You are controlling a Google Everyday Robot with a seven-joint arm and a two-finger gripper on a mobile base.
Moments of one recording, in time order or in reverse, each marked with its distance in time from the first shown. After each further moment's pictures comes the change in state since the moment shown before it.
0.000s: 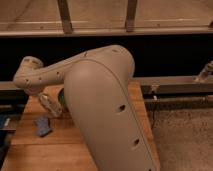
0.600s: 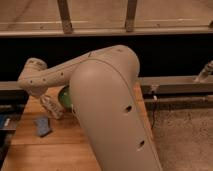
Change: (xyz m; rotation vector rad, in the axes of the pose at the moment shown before) arm 0.014 -0.003 0.000 -0.013 -0.004 0.033
